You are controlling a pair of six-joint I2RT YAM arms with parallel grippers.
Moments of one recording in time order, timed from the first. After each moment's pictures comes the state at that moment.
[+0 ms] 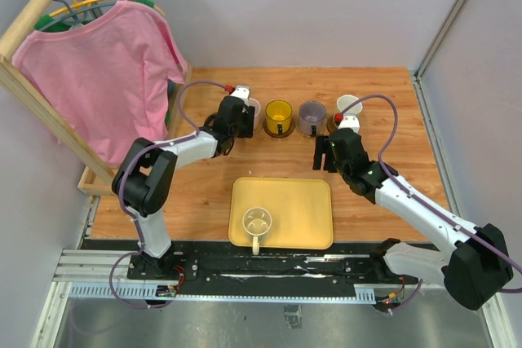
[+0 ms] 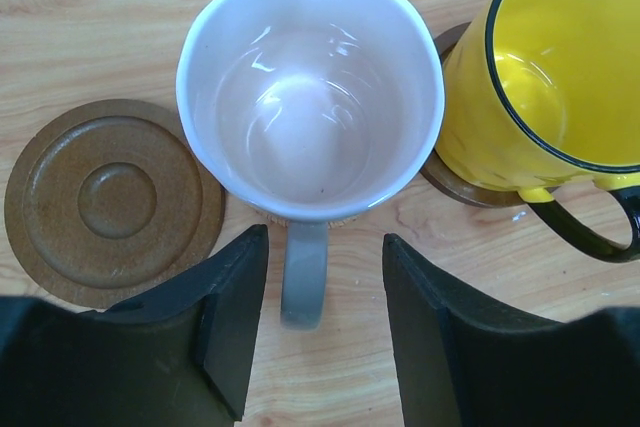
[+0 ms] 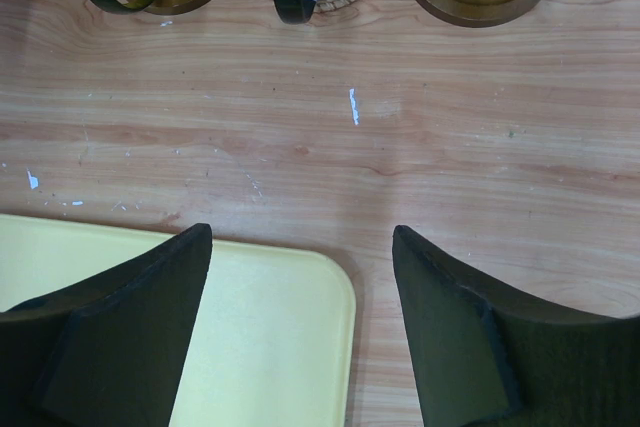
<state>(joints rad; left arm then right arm) -0.50 1.82 1.10 0.17 -0.21 -0.19 0.59 1.12 0.76 -0.30 0.36 0.40</state>
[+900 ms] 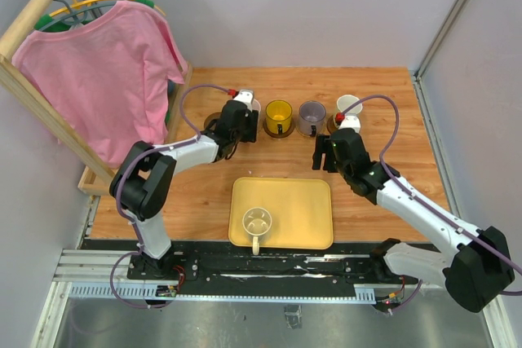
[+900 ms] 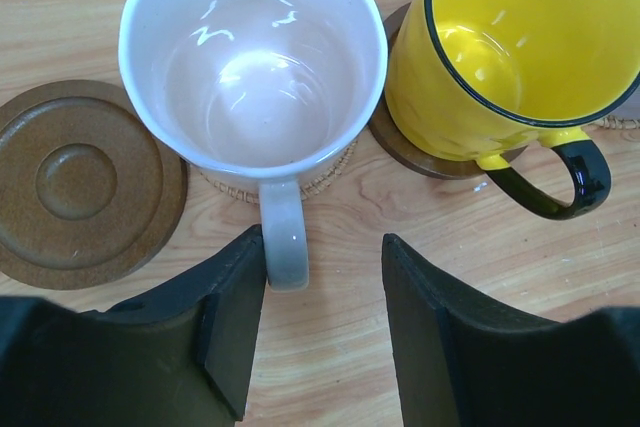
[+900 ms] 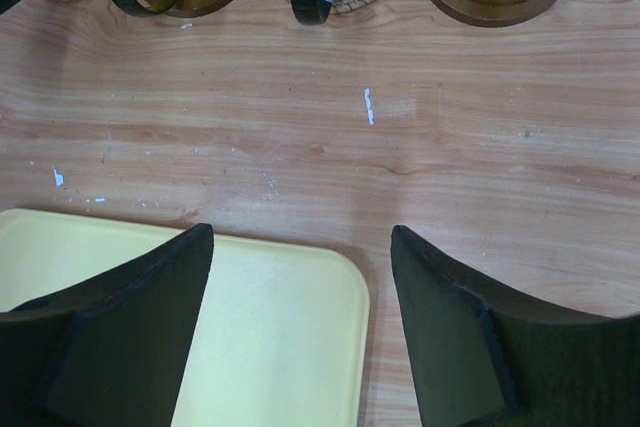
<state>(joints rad) -0.54 1.78 1.06 0.18 -0.20 -0.21 0.59 1.10 0.76 -0.30 0.33 0.42</state>
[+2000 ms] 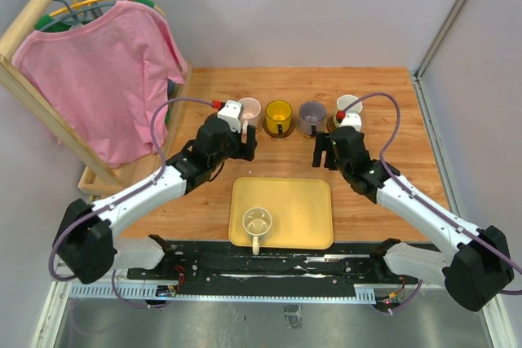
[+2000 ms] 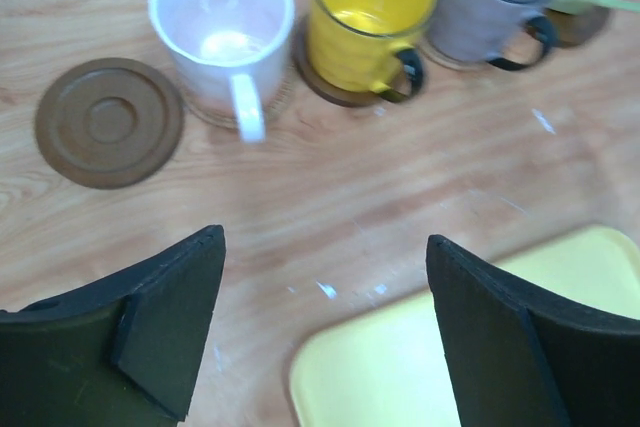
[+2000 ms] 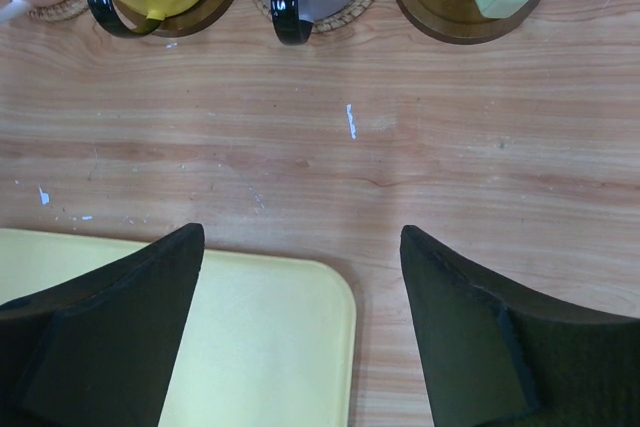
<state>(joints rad) -0.63 1.31 0.85 0.04 -0.24 -0.22 0.59 1.10 0.77 -0.31 0.37 0.40</state>
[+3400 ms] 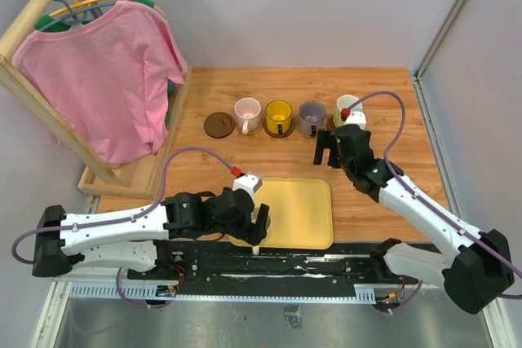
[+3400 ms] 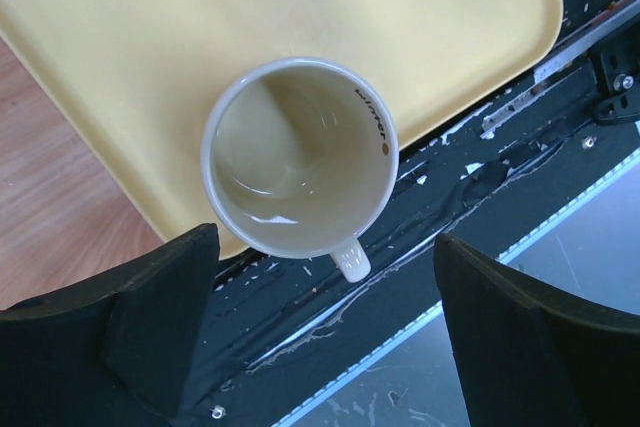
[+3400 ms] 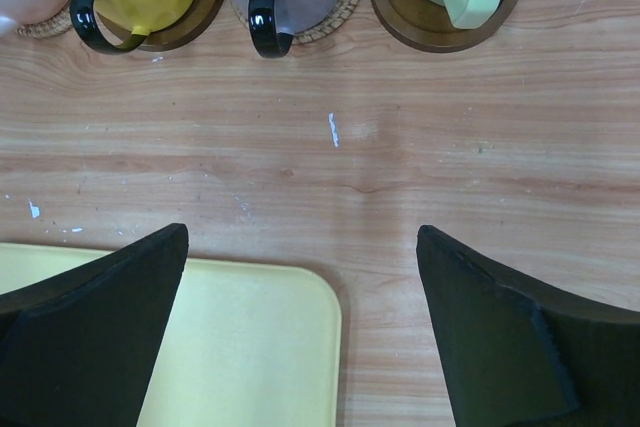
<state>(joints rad) -1.28 1.01 0.79 -0.65 -0.26 -0.77 0.55 1.10 0.79 -0.31 0.37 0.38</state>
